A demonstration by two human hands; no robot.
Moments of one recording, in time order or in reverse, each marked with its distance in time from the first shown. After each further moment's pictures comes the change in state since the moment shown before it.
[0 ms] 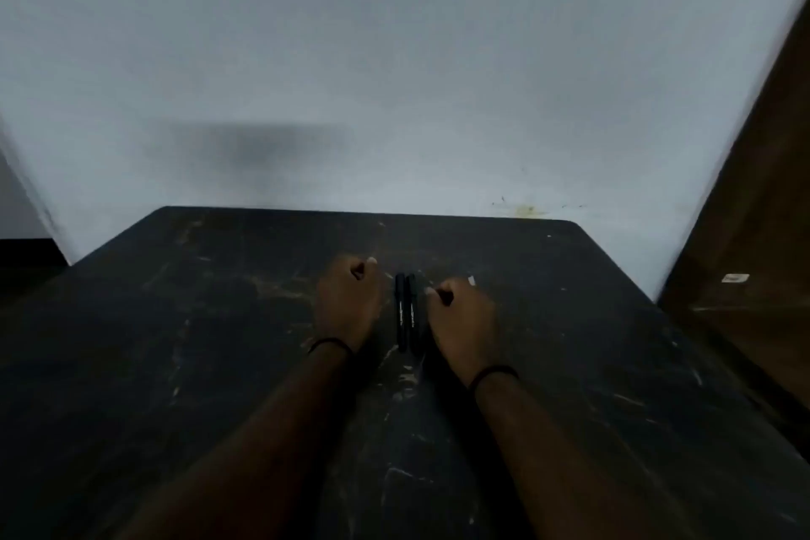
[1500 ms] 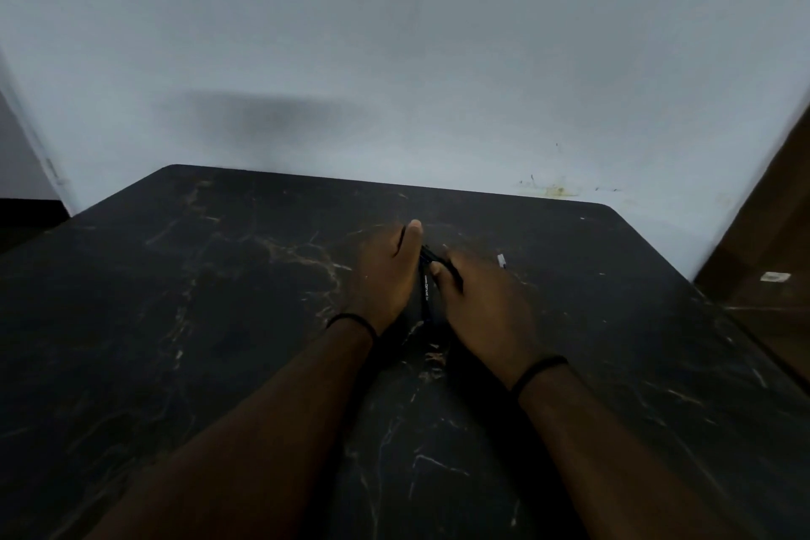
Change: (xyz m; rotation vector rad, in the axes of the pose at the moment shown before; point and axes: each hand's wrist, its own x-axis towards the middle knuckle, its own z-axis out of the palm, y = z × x) left_hand 0.001 -0.003 0.011 -0.280 -0.125 0.230; right_hand -0.011 -0.011 -0.001 -0.258 -0.054 -0.363
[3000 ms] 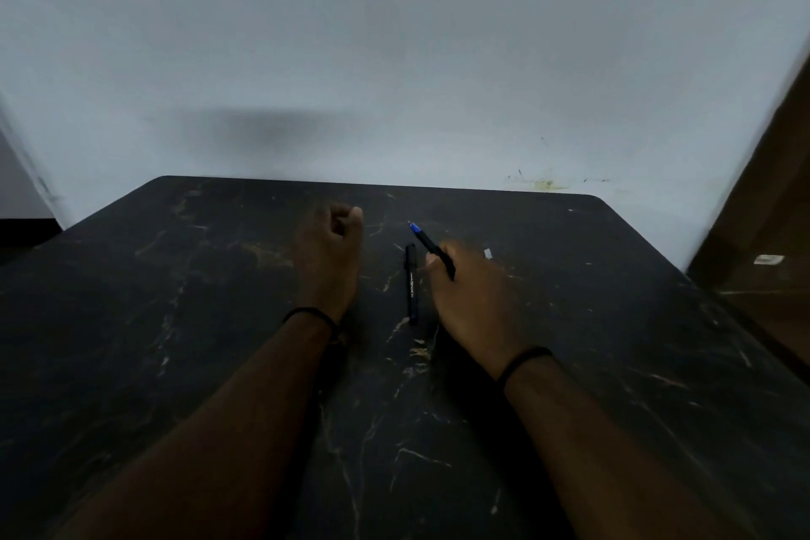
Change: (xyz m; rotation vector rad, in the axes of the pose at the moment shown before) left_hand 0.016 -0.012 -0.033 0.173 0.194 -0.074; right_hand 0.006 0.006 0.004 0.158 0.028 0.139
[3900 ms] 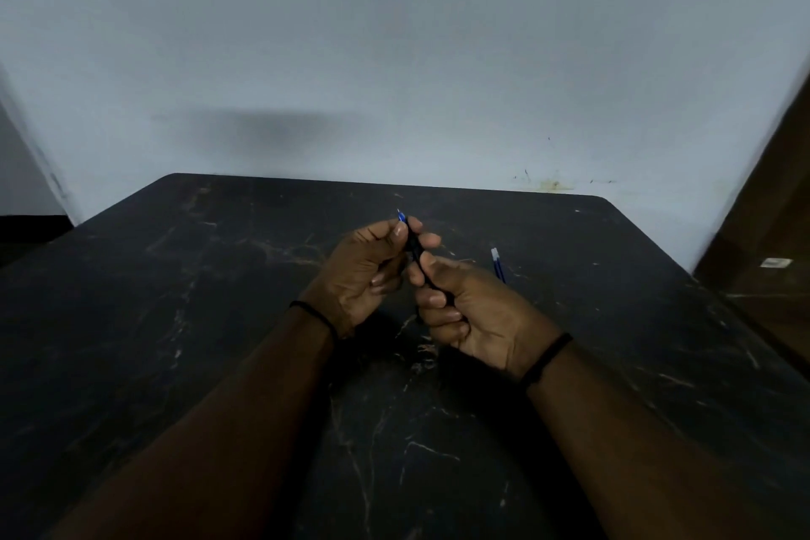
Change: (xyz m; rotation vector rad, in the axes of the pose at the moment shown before) left_hand -0.024 0.024 -0.007 -0.992 -0.725 -0.315; right_hand -0.011 -0.021 -0.024 1.218 -0.732 0.463
